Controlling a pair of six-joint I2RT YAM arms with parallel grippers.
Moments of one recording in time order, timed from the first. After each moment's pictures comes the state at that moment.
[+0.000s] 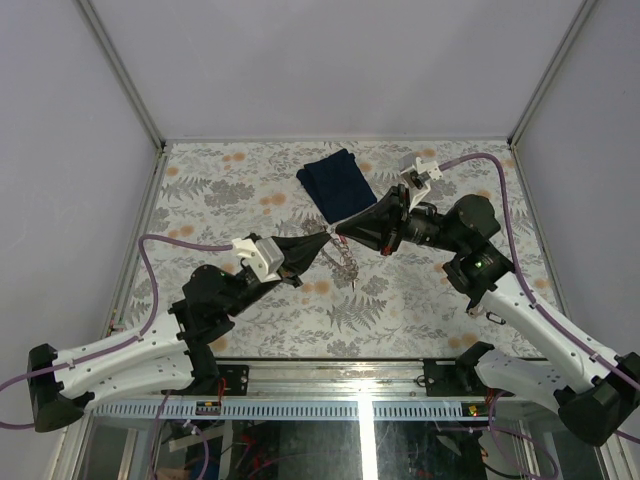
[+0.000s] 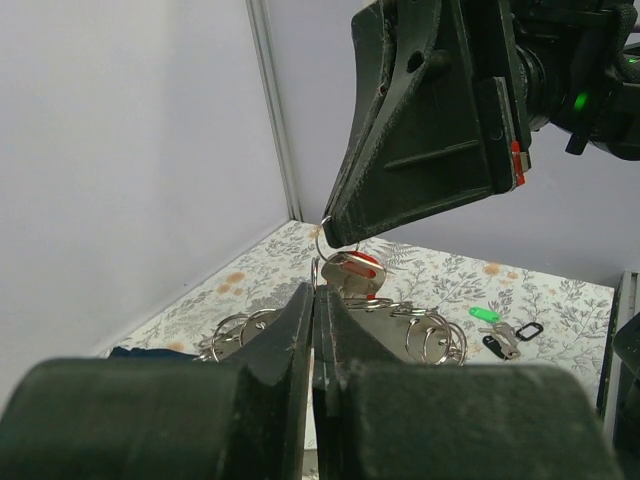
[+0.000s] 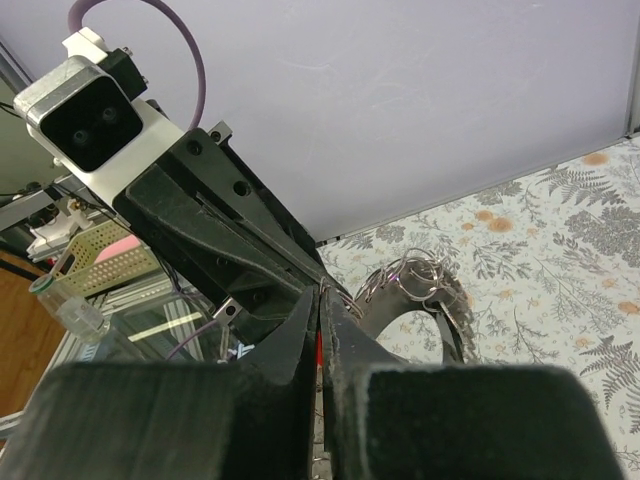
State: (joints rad) left arm -1.07 0.79 0.64 0.52 -0.07 0.16; right arm 0.64 1.01 0.93 0.34 -0.75 0.52
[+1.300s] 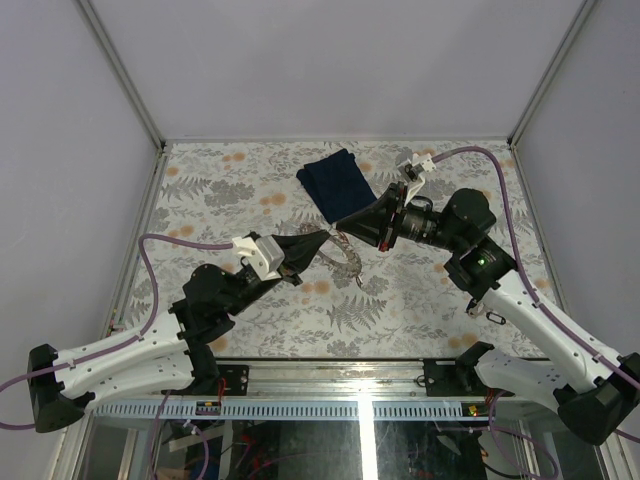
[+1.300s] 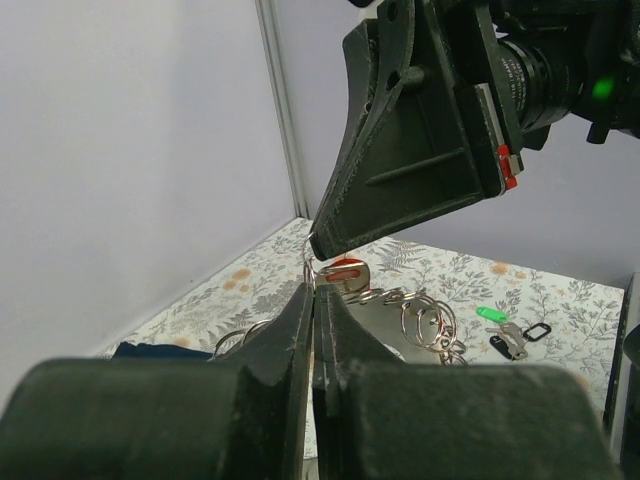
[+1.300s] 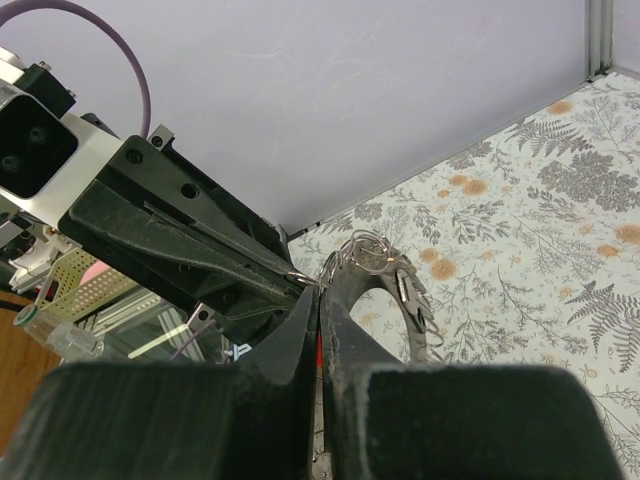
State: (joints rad) left arm -1.07 0.80 0.64 0.52 -0.07 0.16; right arm 0.64 1.02 0.98 0.18 -0.65 0.51
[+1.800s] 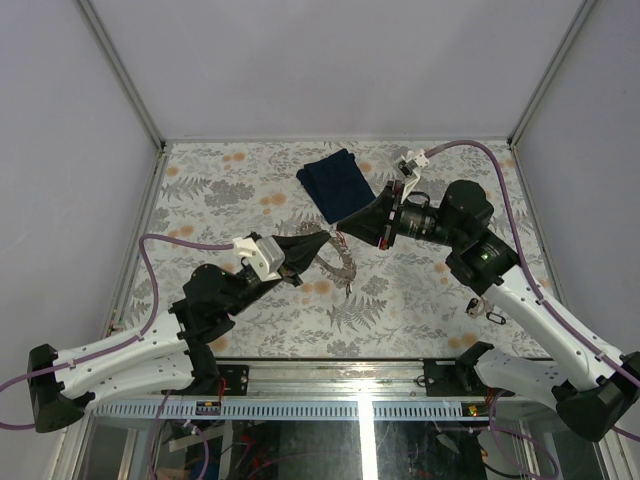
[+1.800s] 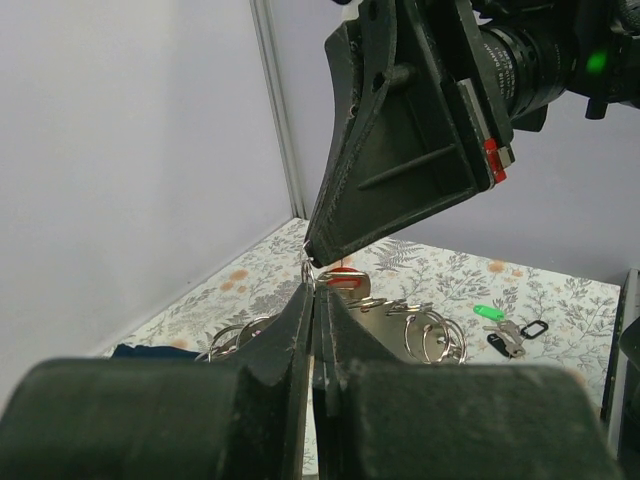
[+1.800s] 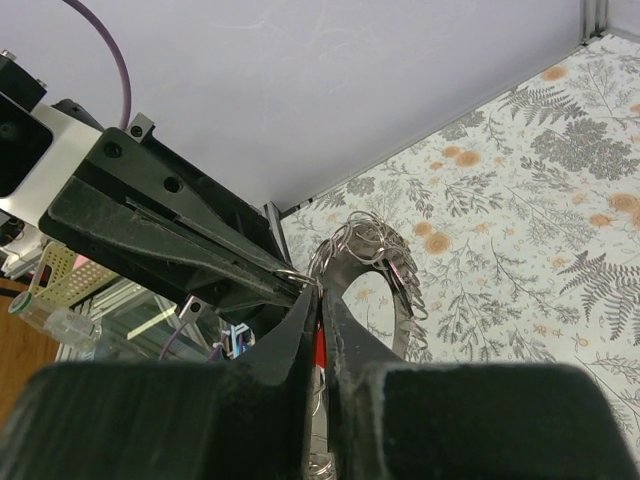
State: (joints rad) left arm -1.07 0.80 0.64 0.52 -0.06 0.16; right arm 0.64 1.04 1.06 0.02 -0.66 0.47
